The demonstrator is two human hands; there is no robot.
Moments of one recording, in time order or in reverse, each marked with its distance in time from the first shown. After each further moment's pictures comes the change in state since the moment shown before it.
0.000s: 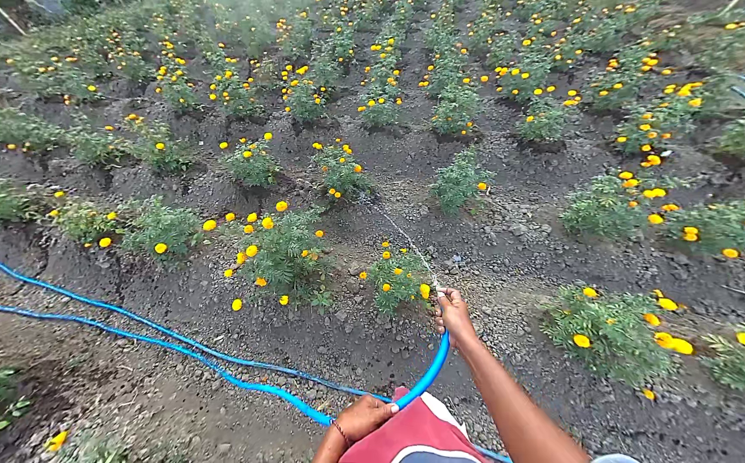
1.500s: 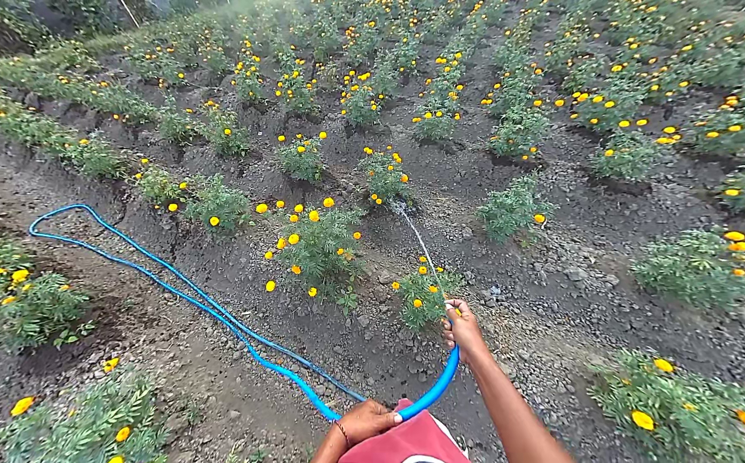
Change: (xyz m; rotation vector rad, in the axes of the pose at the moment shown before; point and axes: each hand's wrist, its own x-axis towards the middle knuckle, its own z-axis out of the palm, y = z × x) left_hand -0.017 -0.026 -0.016 -0.024 0.103 -0.006; right_hand -0.004 -0.011 0.057 -0.049 -0.210 -0.009
